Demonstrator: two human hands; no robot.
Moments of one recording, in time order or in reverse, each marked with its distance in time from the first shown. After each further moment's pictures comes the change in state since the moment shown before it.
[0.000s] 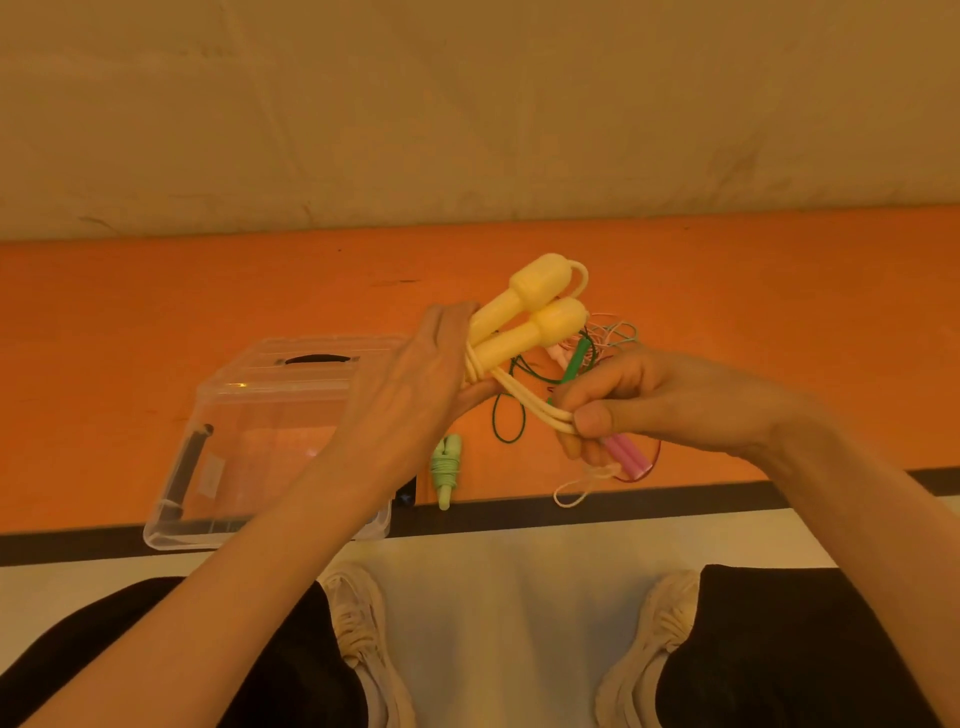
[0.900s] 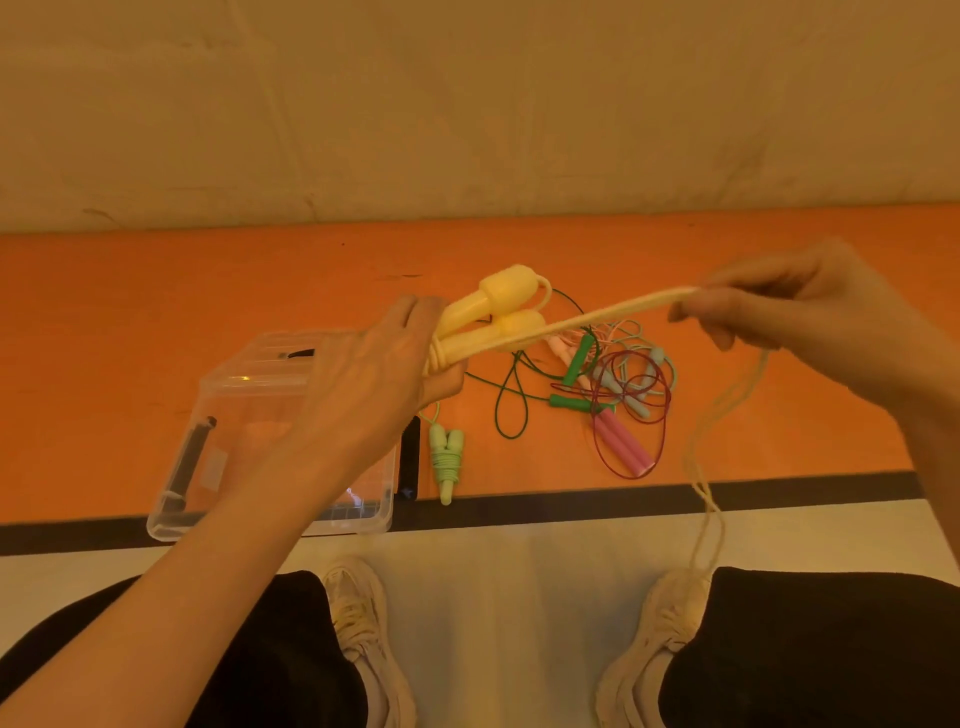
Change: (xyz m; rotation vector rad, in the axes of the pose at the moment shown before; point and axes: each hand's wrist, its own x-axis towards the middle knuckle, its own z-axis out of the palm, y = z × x) left_hand -0.003 -0.024 -0.009 0.130 0.021 0.028; right_hand -0.049 -0.026 -0.033 -0.349 0.712 -0.074
